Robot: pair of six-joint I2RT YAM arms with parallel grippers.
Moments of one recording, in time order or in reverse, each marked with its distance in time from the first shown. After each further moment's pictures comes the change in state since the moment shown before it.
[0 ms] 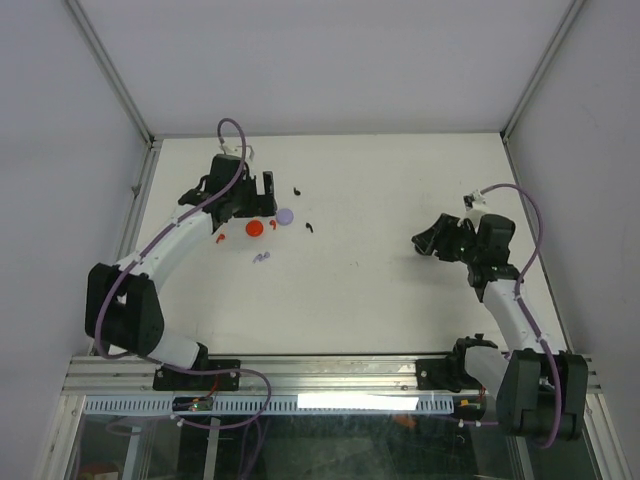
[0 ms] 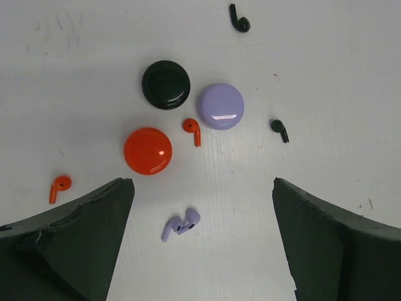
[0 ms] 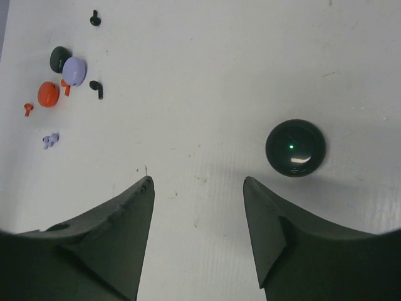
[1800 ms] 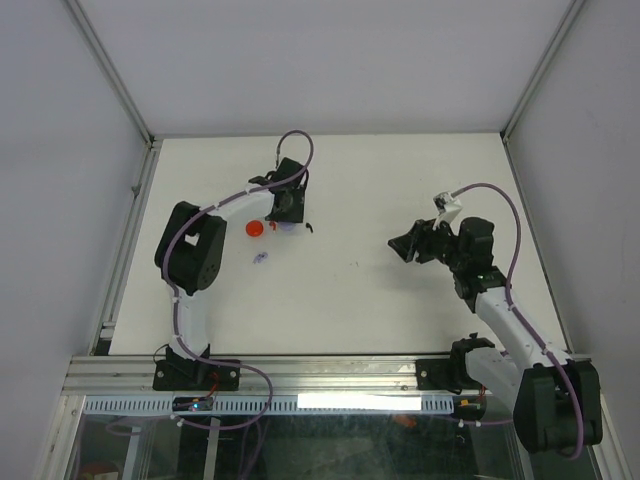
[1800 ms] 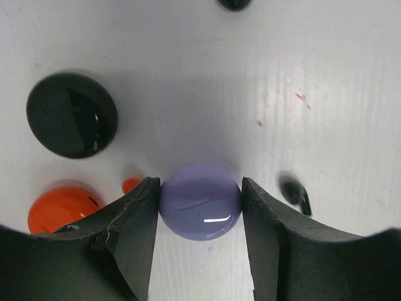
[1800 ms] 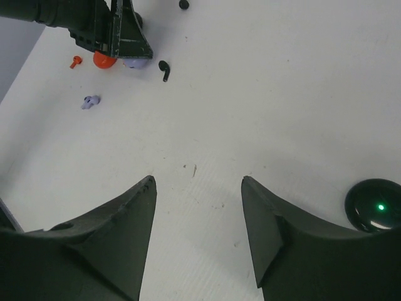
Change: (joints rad) left arm -0.164 0.612 0.366 -0.078 -0.200 -0.070; right arm 0.225 -0.074 -0.040 0.129 -0.026 -0.092
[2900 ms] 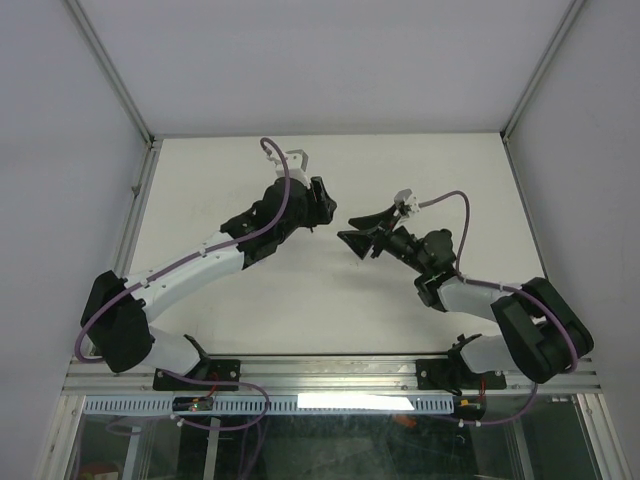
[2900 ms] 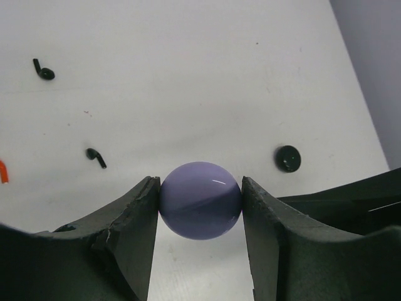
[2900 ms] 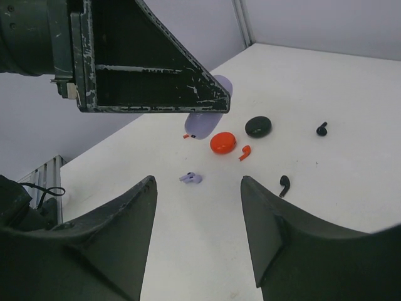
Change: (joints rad) left arm -0.296 -0.616 -0.357 0.362 -0.051 -0.217; right arm 0.369 0.382 -0.077 1.017 0.074 0.193
